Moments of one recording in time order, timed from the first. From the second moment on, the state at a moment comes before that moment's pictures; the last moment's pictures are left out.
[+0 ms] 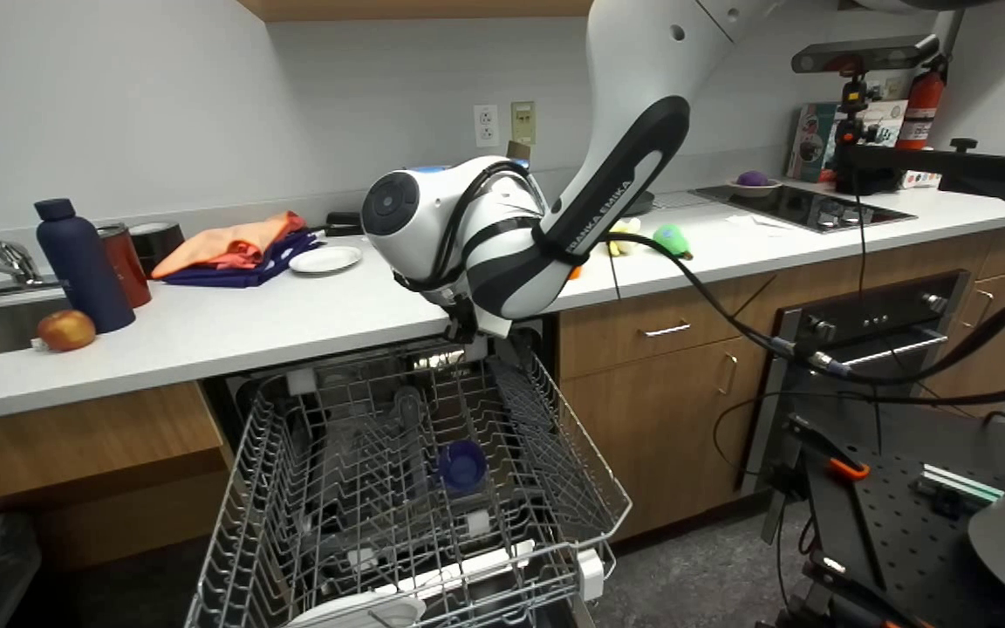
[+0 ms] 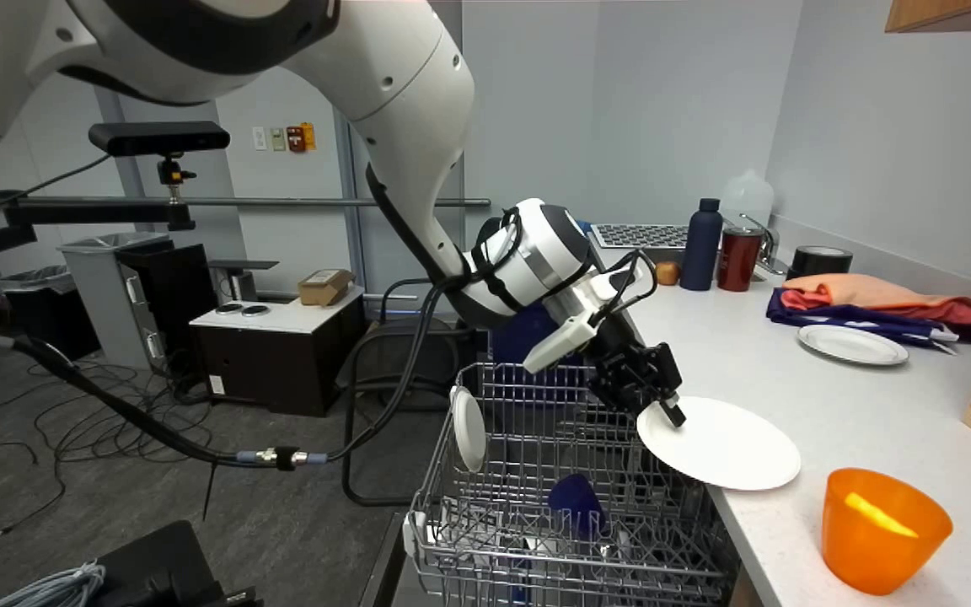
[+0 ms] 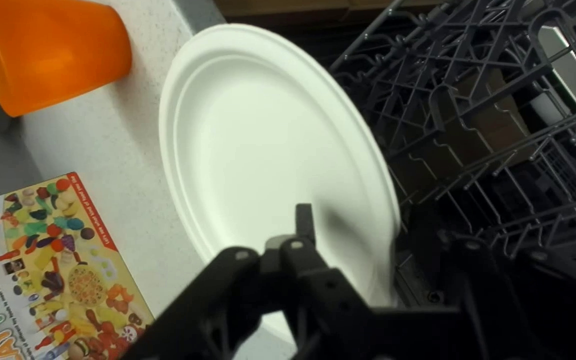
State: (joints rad) arm 0.10 0.66 -0.12 -1.68 -0.92 2.22 0.66
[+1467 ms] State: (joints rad) arm 0.09 0.47 -0.06 -1.84 -0.69 2.48 0.46
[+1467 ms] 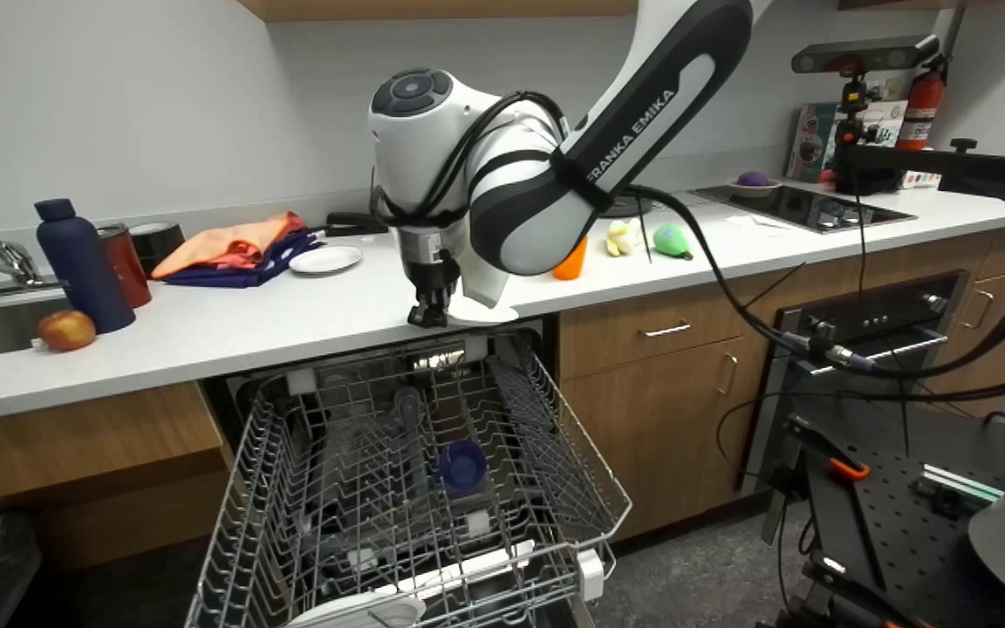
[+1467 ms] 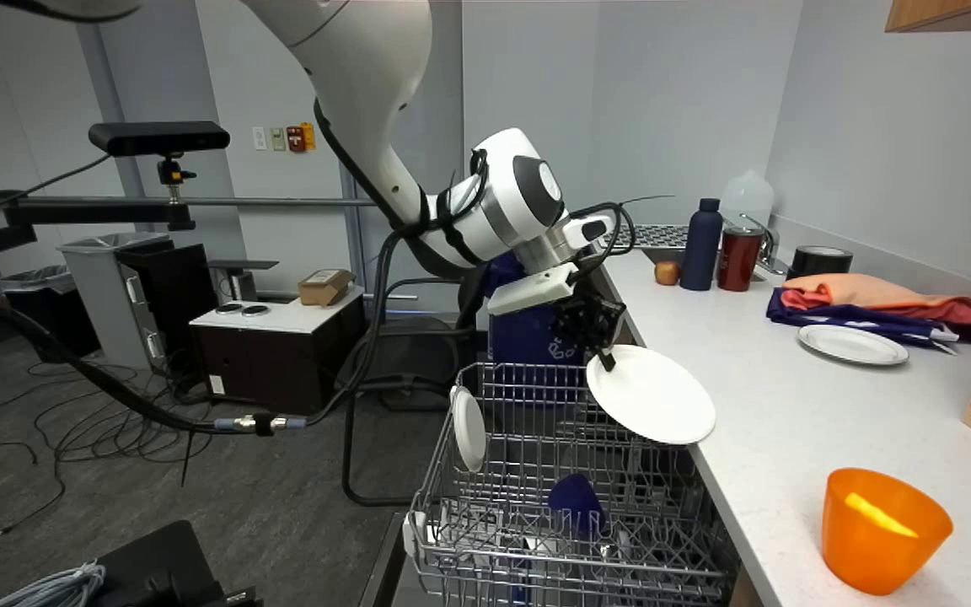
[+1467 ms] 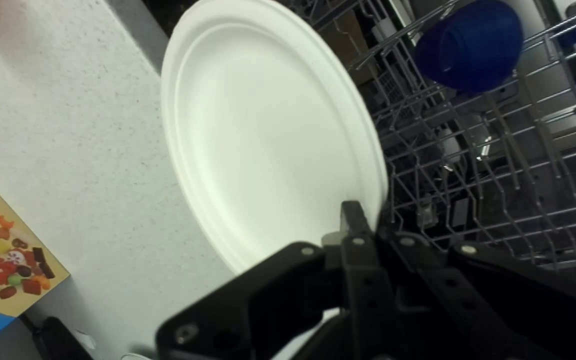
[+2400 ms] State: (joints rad) arm 0.00 0.33 0.09 -1.97 -0.05 2.27 -0.37
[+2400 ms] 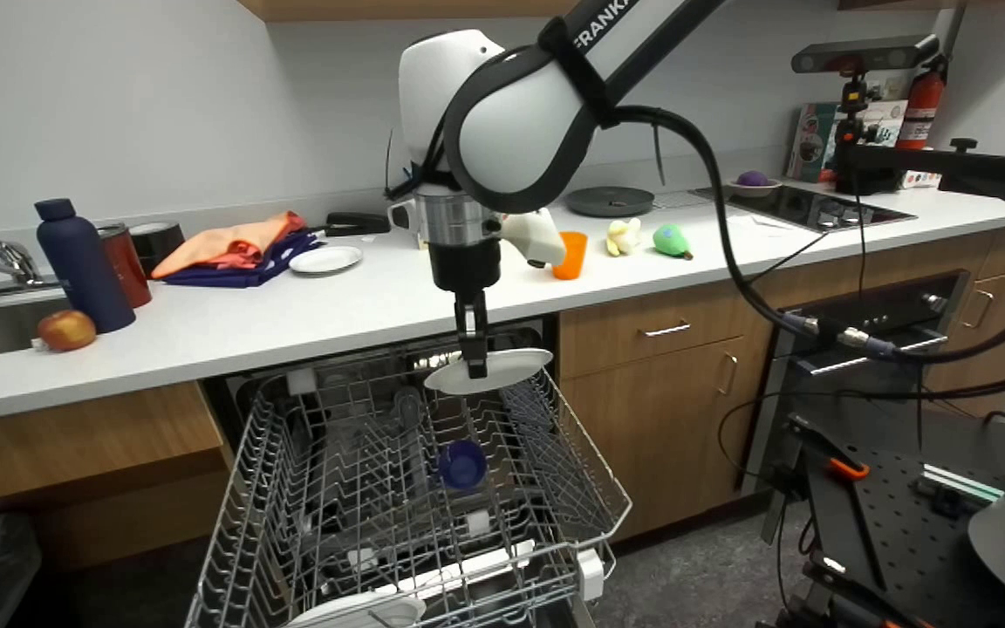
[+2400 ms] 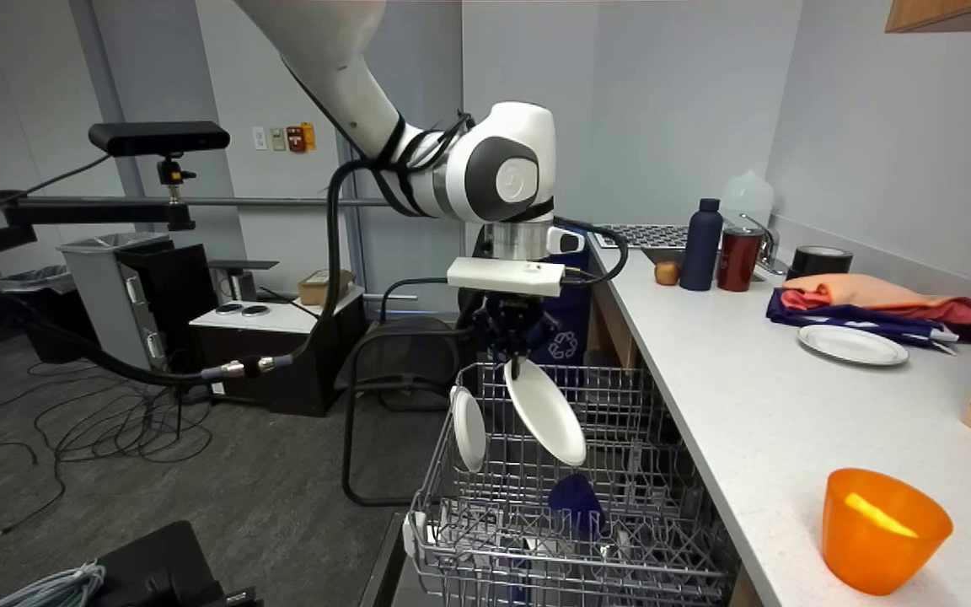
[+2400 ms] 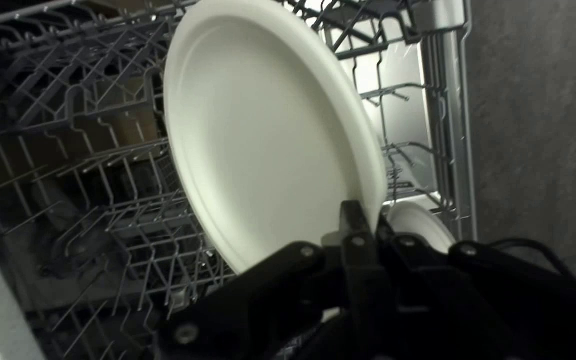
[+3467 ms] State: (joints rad) arm 0.07 0.42 0.13 -1.85 -0.05 2.14 -0.38
